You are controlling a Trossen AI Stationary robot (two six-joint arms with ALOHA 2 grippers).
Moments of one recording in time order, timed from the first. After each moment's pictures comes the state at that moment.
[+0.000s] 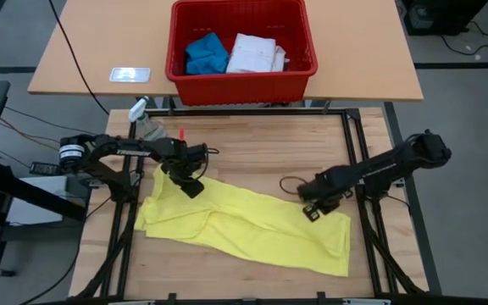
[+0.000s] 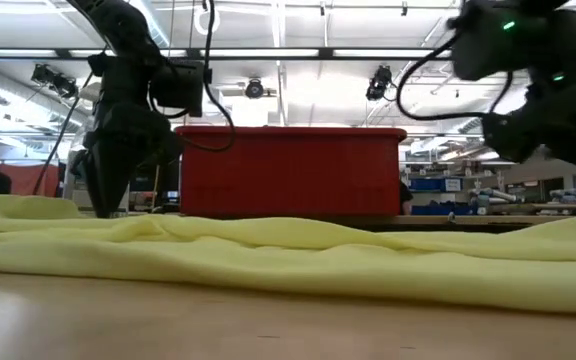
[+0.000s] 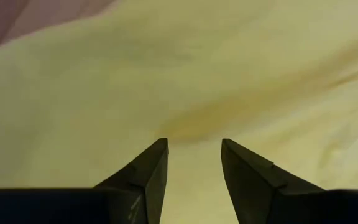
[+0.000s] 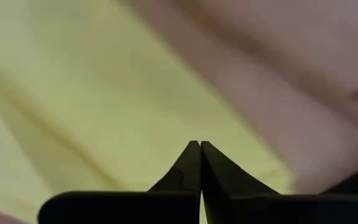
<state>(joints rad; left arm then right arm) 0.26 1.46 0.81 -0.86 0.25 -0.53 0.20 1.39 0.73 -0.93 -0.29 1.25</state>
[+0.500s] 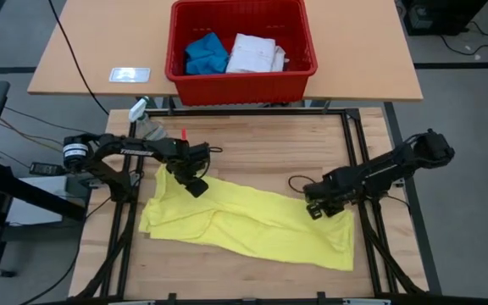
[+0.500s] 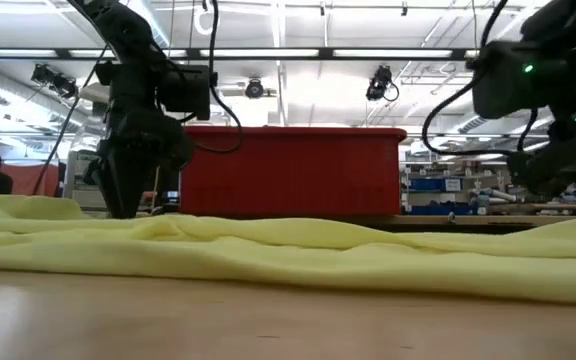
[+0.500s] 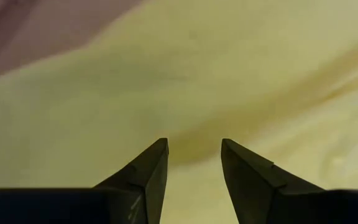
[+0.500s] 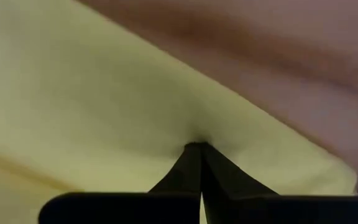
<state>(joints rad) 0.29 1.50 0.81 -0.76 0.26 -0.52 0.13 1.38 0.53 -0.79 -0.28 1.38</state>
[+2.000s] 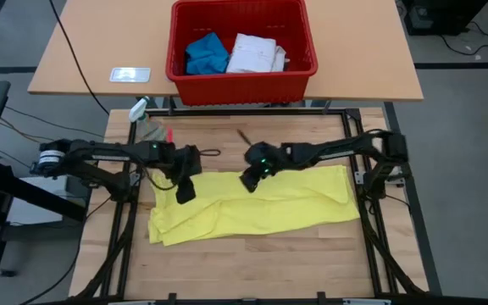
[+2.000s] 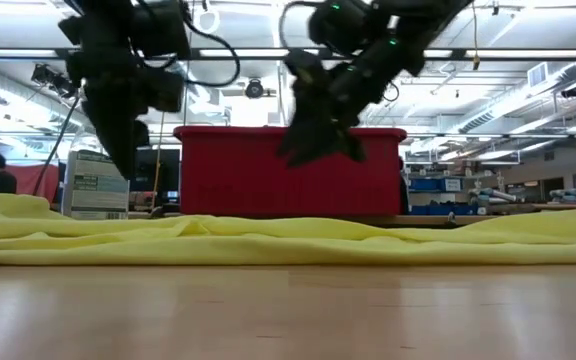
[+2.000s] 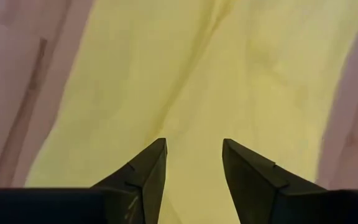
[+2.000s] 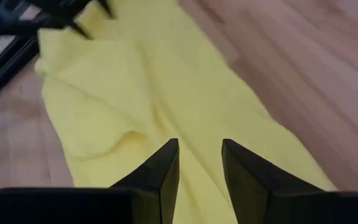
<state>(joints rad) 0.16 1.26 0.81 -0.79 0.16 -0.22 -0.11 1.78 1.17 -0.15 -0.08 0.57</state>
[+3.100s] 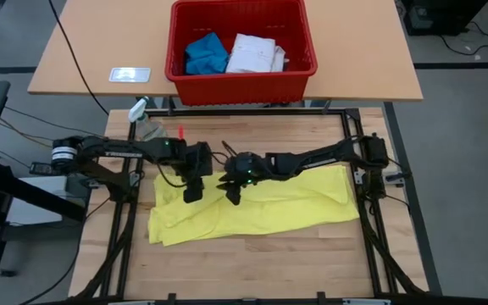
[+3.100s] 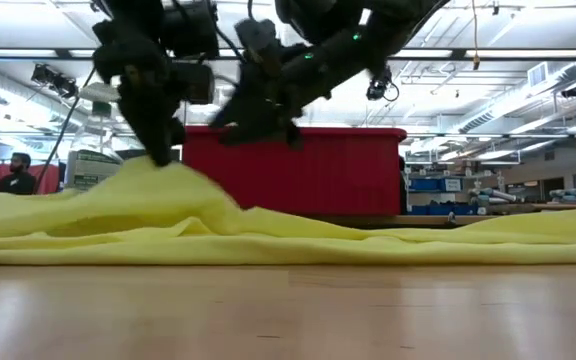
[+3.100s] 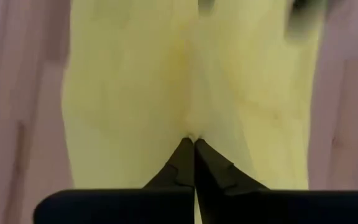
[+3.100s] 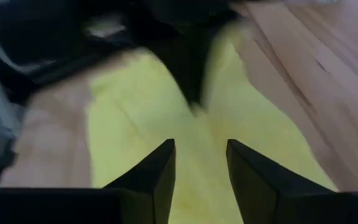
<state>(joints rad) 0.17 1.38 0.93 -0.75 0.25 -0.05 -0.03 1.96 1.31 0.11 -0.08 0.37</state>
